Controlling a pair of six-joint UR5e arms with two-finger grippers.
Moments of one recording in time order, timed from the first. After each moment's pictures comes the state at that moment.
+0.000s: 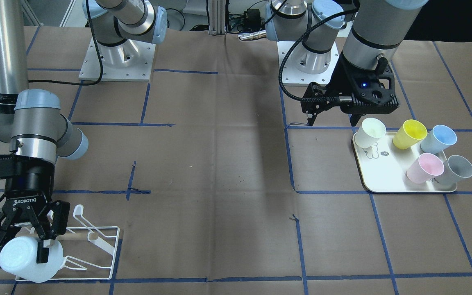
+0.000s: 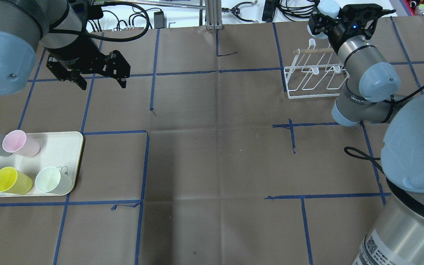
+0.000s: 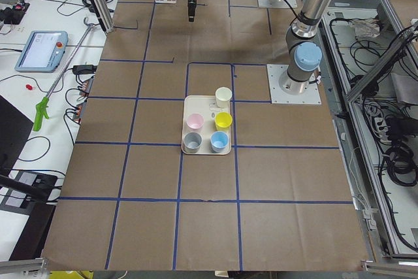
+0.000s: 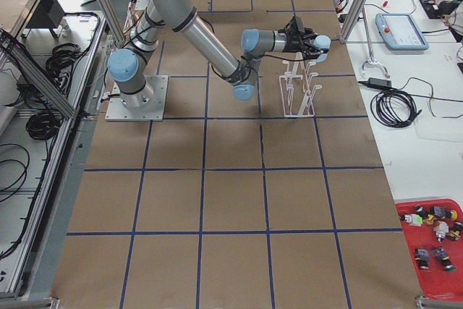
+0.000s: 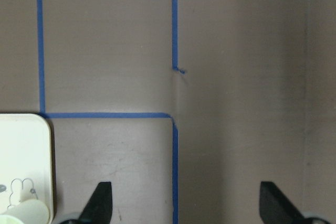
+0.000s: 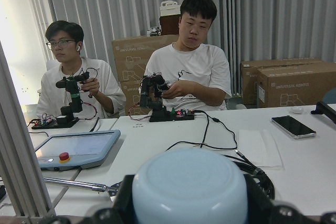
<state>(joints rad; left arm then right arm) -1.56 -1.59 -1.58 -1.48 1.59 0.00 1.35 -0.97 1.86 -3.86 -1.23 0.04</state>
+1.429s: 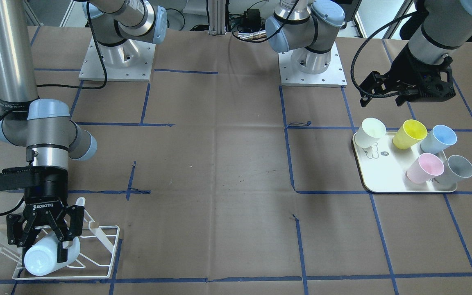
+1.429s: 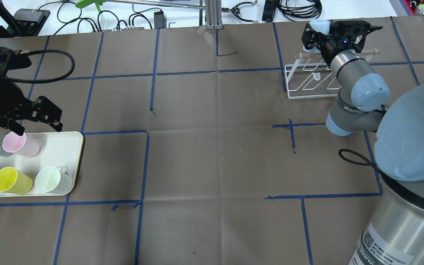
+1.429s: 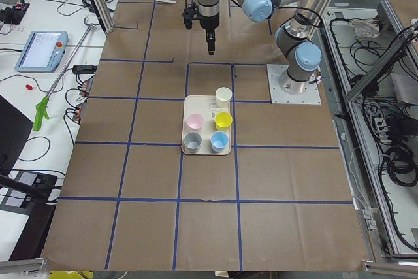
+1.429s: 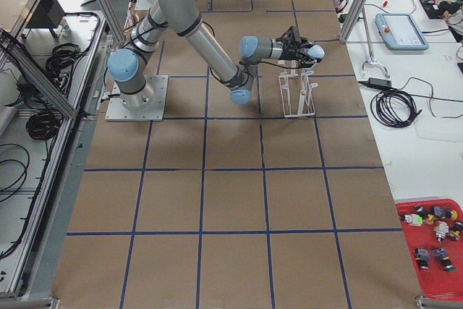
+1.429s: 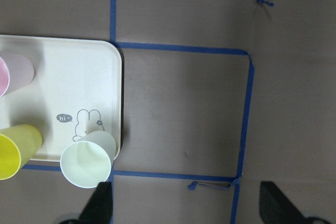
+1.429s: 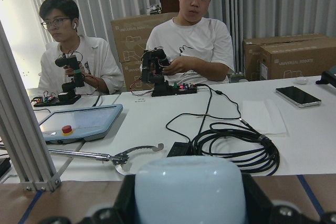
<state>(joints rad) -1.15 -1.42 -1.84 -1.53 1.59 0.35 1.36 -0.92 1.89 -3.87 -1.23 0.05</state>
